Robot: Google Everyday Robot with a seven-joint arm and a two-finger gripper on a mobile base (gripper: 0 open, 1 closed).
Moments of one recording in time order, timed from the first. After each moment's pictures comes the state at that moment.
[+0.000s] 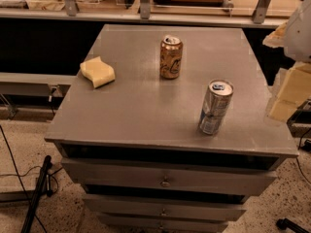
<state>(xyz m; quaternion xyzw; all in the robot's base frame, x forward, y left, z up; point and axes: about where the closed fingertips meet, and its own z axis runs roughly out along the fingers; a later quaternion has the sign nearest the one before) 0.438 -0.216 0.978 -0.60 0.78 -0.04 0.16</state>
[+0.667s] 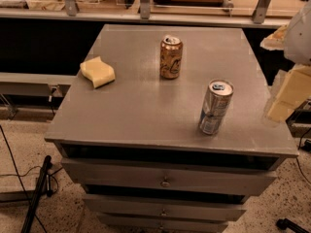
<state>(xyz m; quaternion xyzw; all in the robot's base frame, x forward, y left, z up) 0.441 -0.215 0.973 -0.60 0.78 -0.01 0.18</state>
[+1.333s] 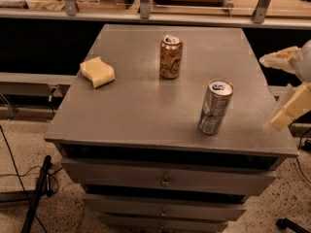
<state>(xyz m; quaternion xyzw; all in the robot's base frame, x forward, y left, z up) 0.457 -0.227 0.934 -0.59 0.74 0.13 0.29</state>
